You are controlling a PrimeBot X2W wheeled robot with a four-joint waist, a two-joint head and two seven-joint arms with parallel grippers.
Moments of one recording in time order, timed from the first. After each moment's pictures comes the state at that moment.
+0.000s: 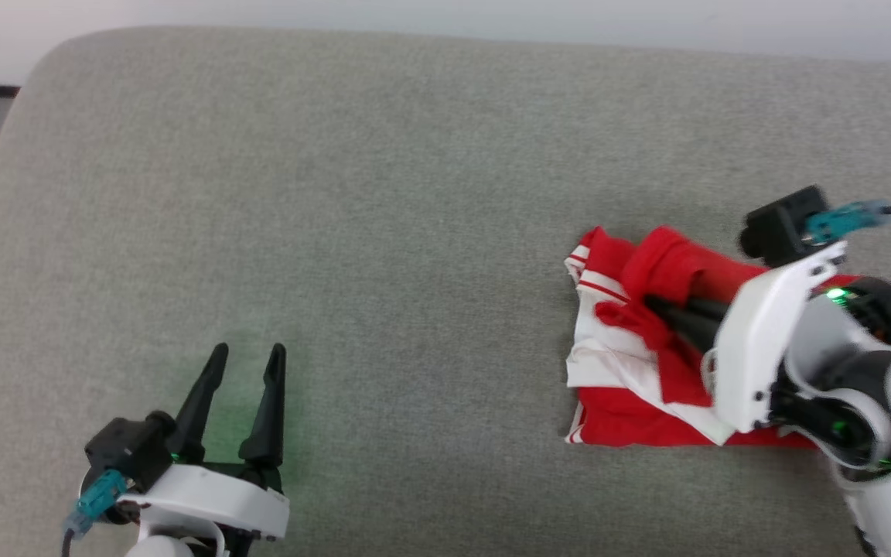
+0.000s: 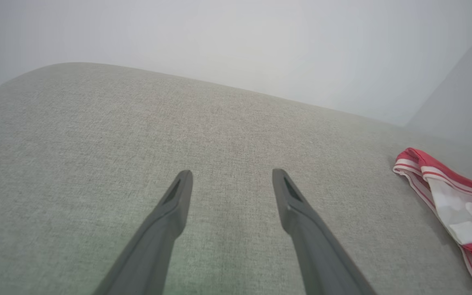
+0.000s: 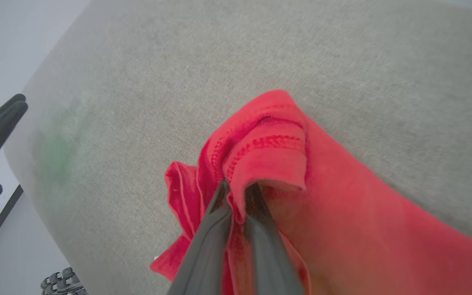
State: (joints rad) left arm -0.13 0.21 -0.10 0.19 -0.44 -0.13 -0.26; right arm -0.47 -0.32 0.27 -0.06 0.64 0.13 0.84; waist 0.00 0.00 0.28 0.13
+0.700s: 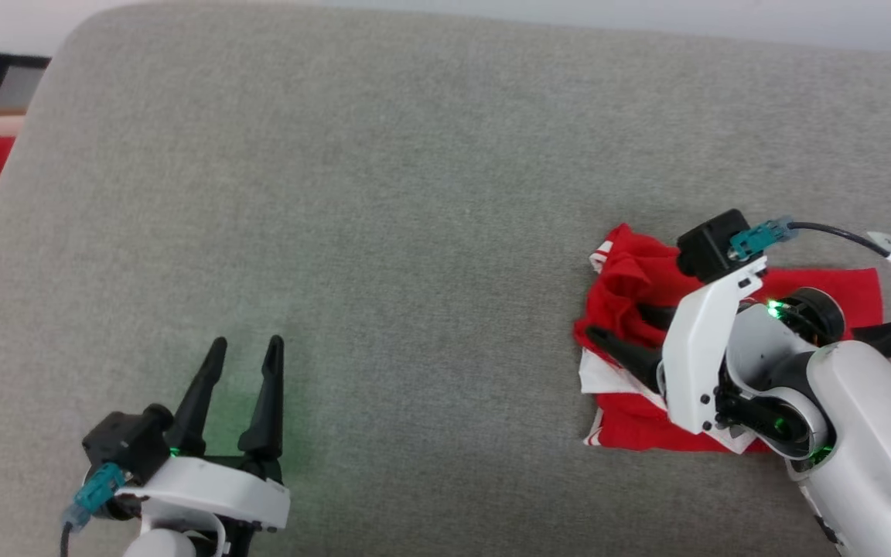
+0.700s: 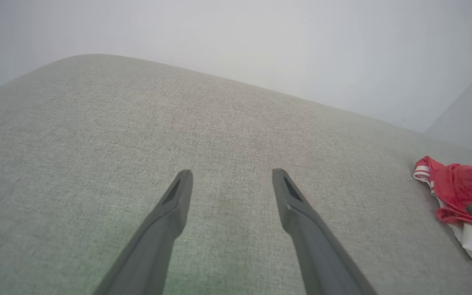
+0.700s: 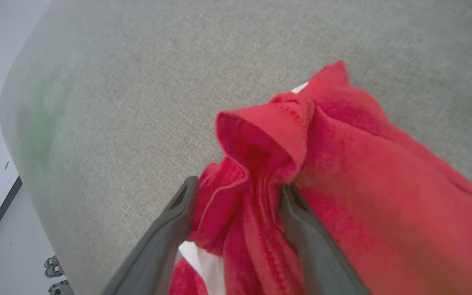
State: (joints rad) left arm -0.15 0.19 -0.09 0.22 -0.46 -0.13 -0.26; right arm -0.58 -0.33 0.49 0.22 0.70 0.13 0.67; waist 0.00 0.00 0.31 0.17
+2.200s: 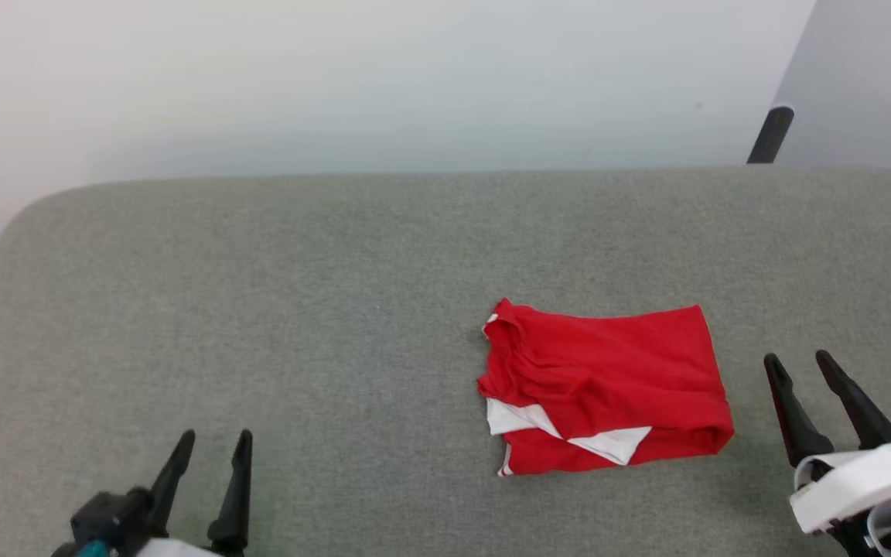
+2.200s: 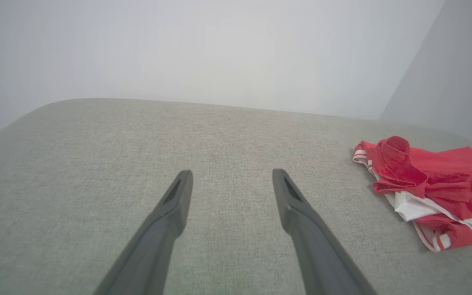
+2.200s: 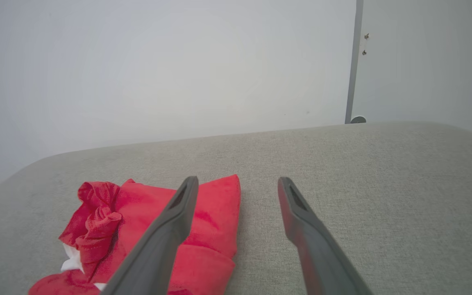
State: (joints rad) left arm -0.01 0.25 -0.07 0.26 -0.38 -0.13 -0.26; right arm -0.22 -0.39 0.25 0.37 0.63 0.13 -0.24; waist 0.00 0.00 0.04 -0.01
